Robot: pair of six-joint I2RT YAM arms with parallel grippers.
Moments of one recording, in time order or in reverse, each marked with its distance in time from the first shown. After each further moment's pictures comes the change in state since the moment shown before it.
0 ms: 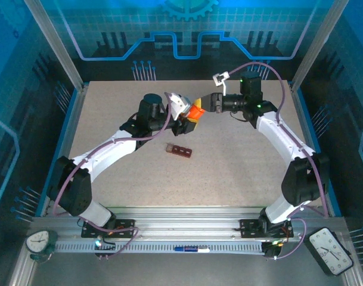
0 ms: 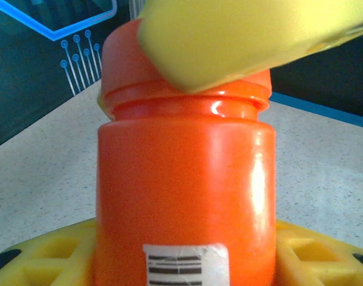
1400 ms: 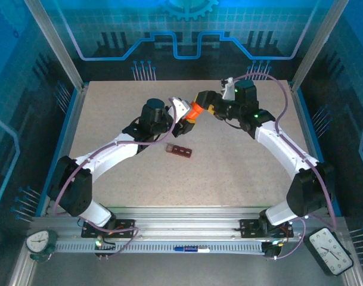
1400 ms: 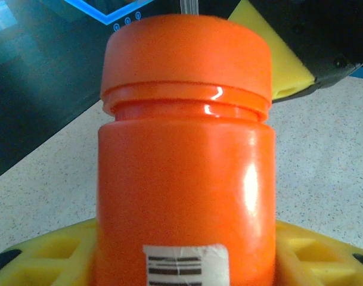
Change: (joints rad) left arm -0.029 0.000 -0.054 0.041 -0.231 0.098; right arm 0.097 -0.101 -0.116 0.021 0.465 0.444
